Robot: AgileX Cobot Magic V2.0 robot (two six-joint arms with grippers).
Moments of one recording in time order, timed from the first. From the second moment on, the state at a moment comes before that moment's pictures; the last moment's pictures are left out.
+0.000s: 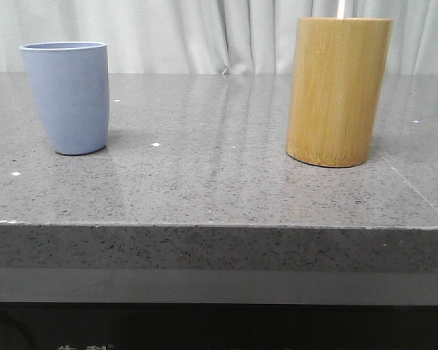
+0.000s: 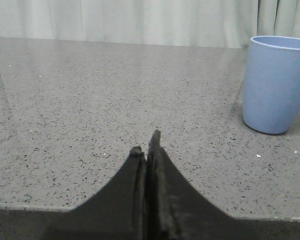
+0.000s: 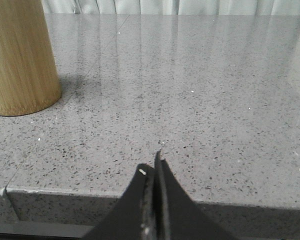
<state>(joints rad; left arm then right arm) -0.03 -0.01 0.00 -0.11 0.15 0.09 0.01 -0.01 0.03 0.11 0.21 -0.05</state>
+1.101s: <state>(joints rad) -0.03 0.11 -0.36 -0.18 0.20 0.09 0.01 0.06 -0.33 0.12 0.23 -0.05</state>
